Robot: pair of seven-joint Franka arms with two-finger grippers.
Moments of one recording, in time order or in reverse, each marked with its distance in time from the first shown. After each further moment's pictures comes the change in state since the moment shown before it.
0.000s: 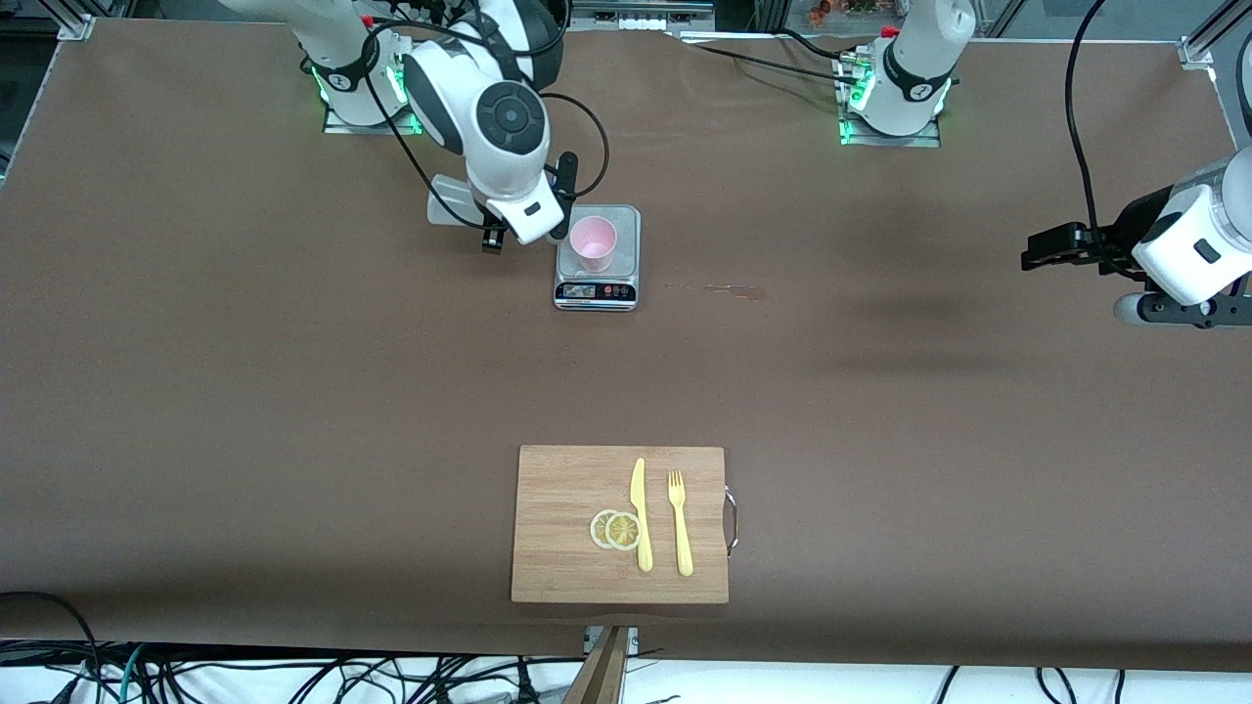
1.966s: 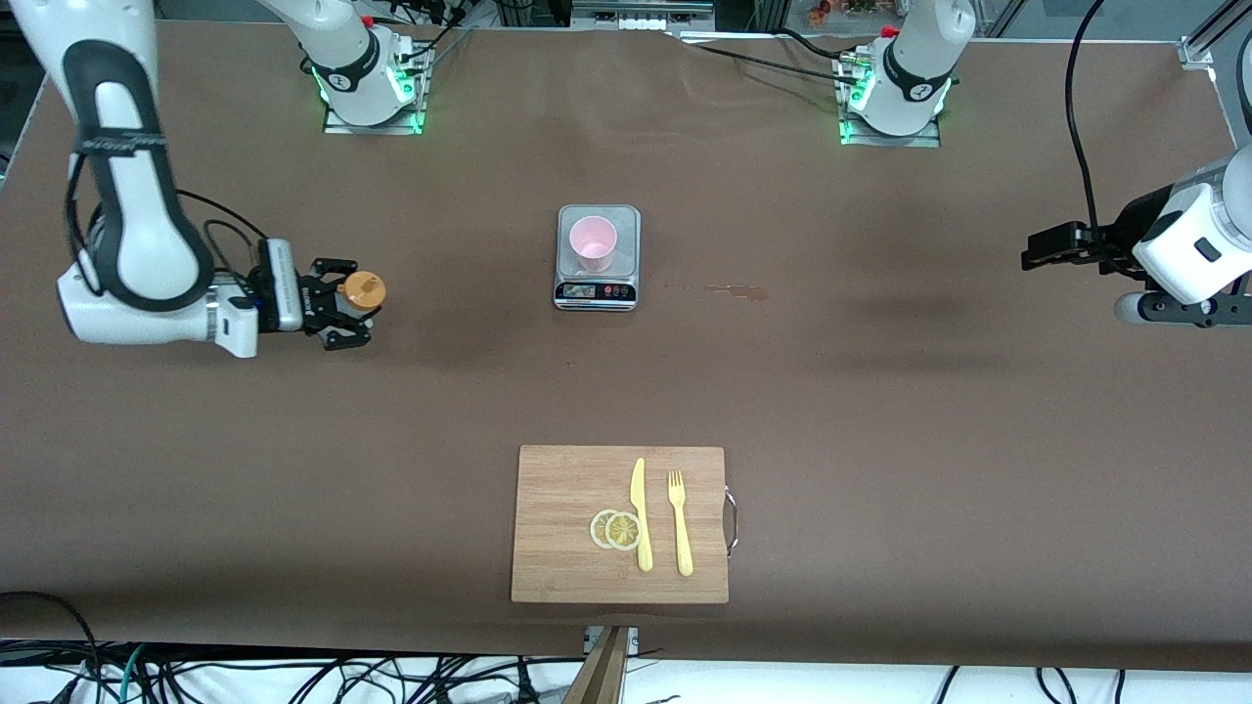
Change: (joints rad) left arm 0.000 -0.003 0.000 -0.003 0.000 0.003 0.000; right arm -0.698 0.142 -0.070 -0.062 0.914 -0.032 -1.500
